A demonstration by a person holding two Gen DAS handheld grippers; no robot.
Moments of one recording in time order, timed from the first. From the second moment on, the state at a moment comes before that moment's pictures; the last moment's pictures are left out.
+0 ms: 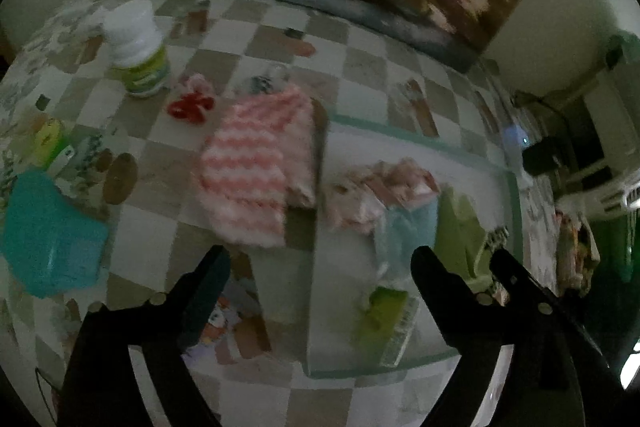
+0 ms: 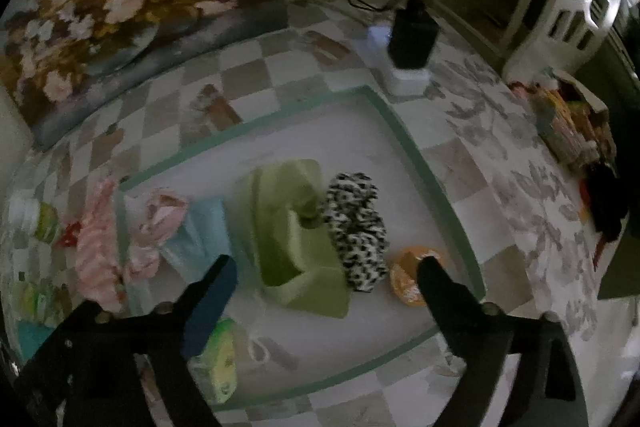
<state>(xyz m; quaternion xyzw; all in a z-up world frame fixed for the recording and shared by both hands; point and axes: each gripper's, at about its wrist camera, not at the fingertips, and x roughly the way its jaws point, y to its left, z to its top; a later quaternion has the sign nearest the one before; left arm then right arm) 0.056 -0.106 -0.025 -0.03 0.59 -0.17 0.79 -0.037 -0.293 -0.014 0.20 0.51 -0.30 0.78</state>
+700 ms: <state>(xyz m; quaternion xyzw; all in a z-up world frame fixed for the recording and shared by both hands) 0.109 -0.019 0.001 -0.06 0.55 -0.12 0.82 -0.013 -0.250 -0.011 0.18 0.51 -0.24 0.81</state>
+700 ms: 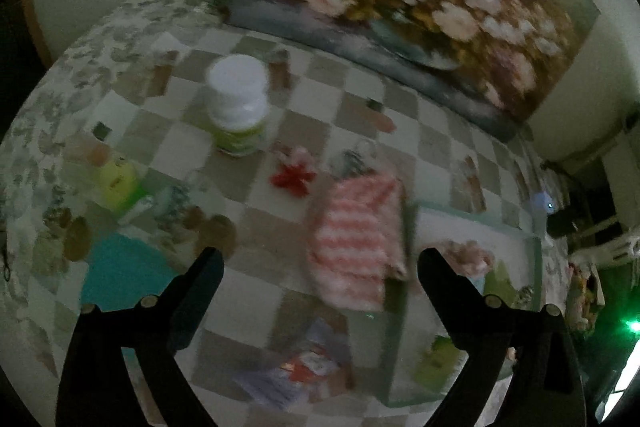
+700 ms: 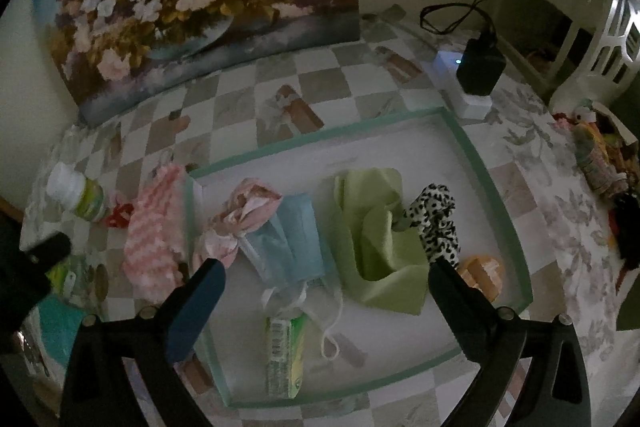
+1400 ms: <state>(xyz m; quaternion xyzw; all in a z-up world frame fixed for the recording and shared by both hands) 0.152 0.118 -0.020 -0.15 0.57 0.02 0.81 0.029 -0.183 -0.024 0.15 0.53 -0.15 0.82</state>
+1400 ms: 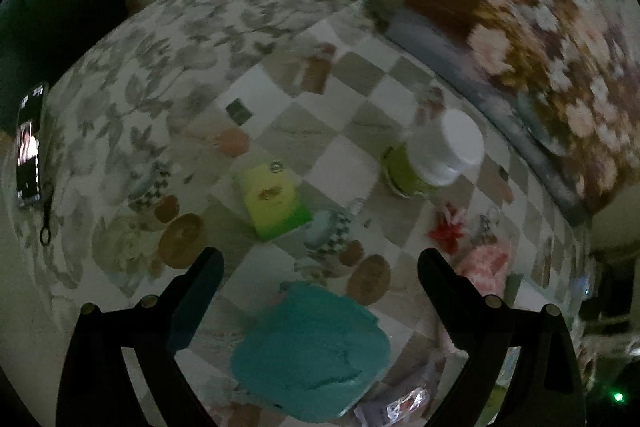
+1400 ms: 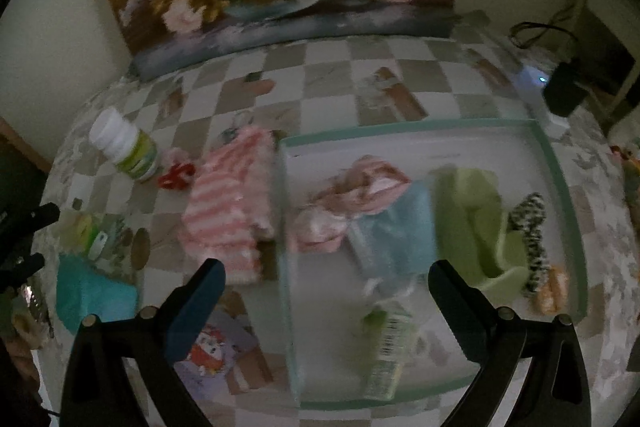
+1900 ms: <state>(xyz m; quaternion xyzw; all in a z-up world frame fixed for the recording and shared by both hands) 0.178 0.162 -0.039 -0.16 0.59 0.06 0.79 0.075 -0.145 -0.027 0.14 0.52 -0.09 0.84</state>
